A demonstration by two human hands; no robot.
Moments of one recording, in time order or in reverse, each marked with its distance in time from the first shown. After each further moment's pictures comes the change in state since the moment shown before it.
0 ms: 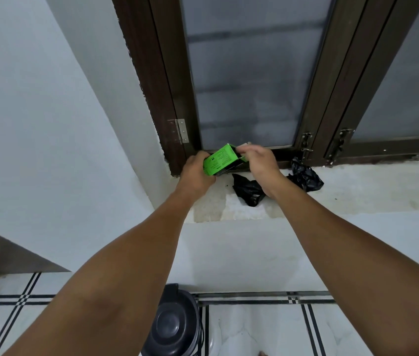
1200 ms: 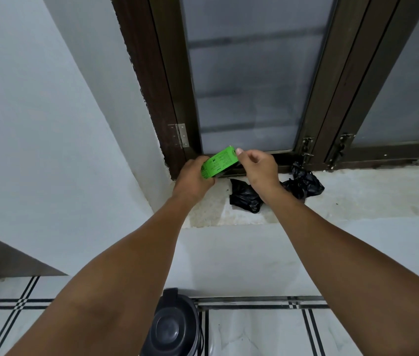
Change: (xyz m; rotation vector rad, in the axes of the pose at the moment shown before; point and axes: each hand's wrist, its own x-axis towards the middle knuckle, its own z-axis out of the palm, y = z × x) left_hand 0.002 -0.005 -0.004 -0.042 0.022 0.034; right_hand 0.007 0.019 0.008 0.014 0.122 -0.184
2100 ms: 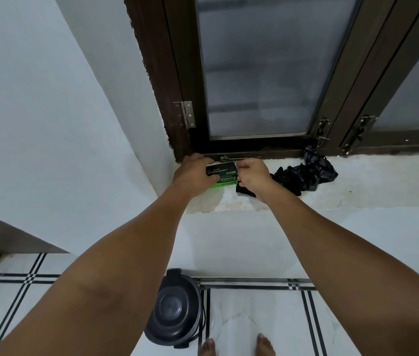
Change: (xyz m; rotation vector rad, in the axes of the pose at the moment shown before) left_hand -0.004 -0.030 0.005 0.347 -0.208 -0.039; right_hand -0.007 0.045 0.041 -0.155 -0.236 0.375
